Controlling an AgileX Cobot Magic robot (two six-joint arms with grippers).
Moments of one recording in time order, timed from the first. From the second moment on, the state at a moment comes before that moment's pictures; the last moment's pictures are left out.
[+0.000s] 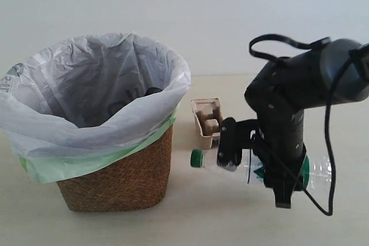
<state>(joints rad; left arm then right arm) 0.09 0.00 0.00 -0.02 0.31 0.06 0.59 1.87 -1.13 -0.43 0.86 -0.50</state>
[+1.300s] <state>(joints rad) 0.09 0.00 0.00 -0.02 0.31 0.06 0.74 1.38 -1.13 -0.22 -0.32 0.72</state>
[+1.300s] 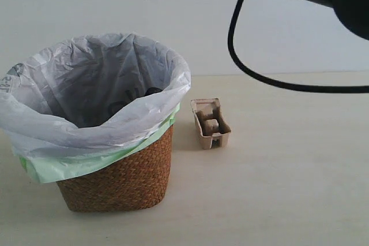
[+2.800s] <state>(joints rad) 0.09 0.00 0.00 -0.02 0.31 0.06 0.63 1.41 -1.33 1.34 0.41 -0.80</state>
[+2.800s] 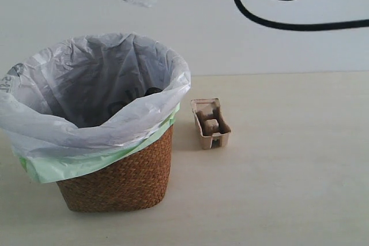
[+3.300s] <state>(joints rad) 0.09 0.00 0.00 -0.02 0.31 0.06 0.55 1.42 -1.33 -0.81 0.54 0.55</state>
